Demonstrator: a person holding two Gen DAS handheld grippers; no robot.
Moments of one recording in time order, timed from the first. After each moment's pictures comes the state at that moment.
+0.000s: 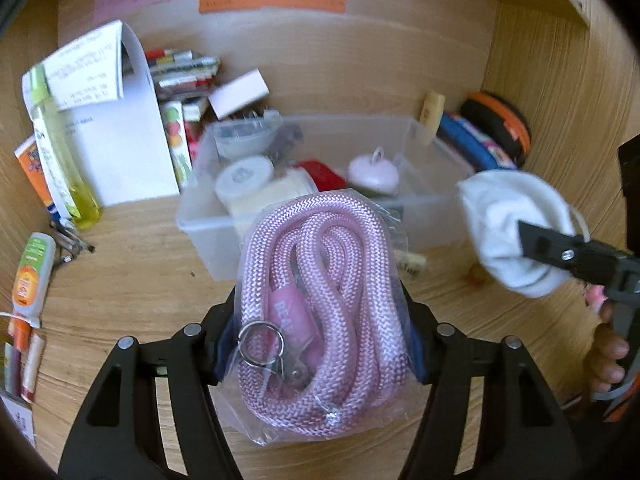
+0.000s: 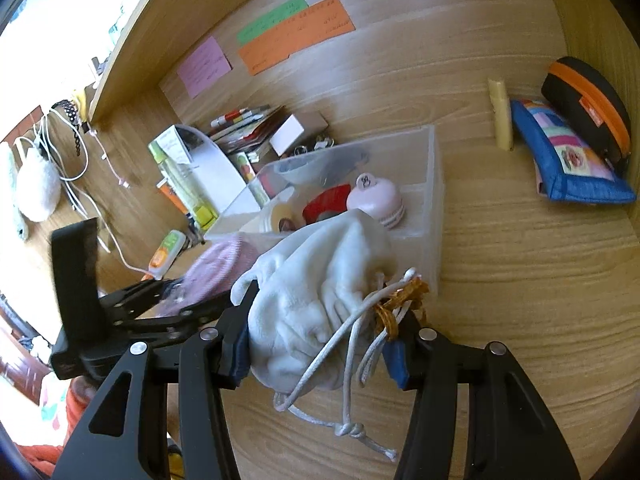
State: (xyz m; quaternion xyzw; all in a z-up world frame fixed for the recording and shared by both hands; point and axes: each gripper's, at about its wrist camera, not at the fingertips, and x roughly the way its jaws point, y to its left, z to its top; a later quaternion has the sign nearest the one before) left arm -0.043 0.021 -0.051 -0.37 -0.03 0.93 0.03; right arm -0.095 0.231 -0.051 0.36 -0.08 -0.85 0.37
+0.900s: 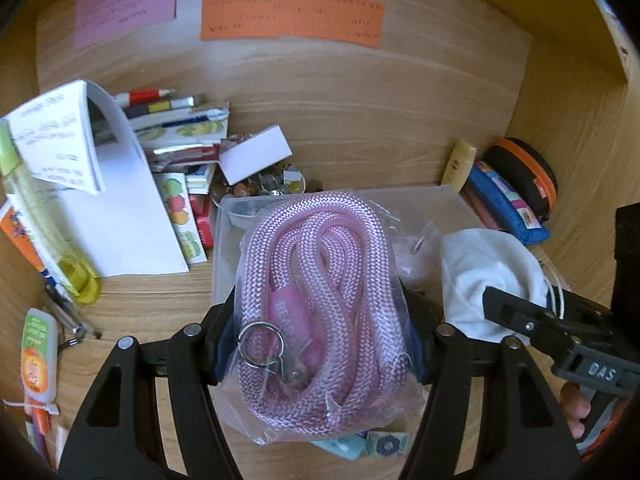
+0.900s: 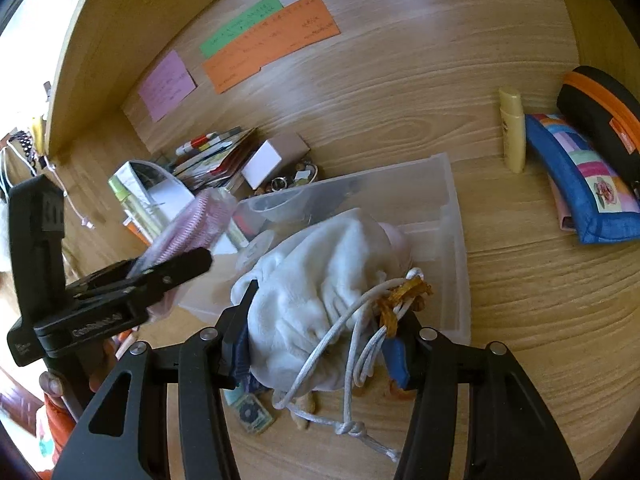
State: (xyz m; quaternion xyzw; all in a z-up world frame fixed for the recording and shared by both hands) left arm -0.125 -0.014 -0.023 -0.36 -0.04 0.93 0.03; right arm -0.149 0.186 -0.048 0.36 -0.10 -0.87 0.32
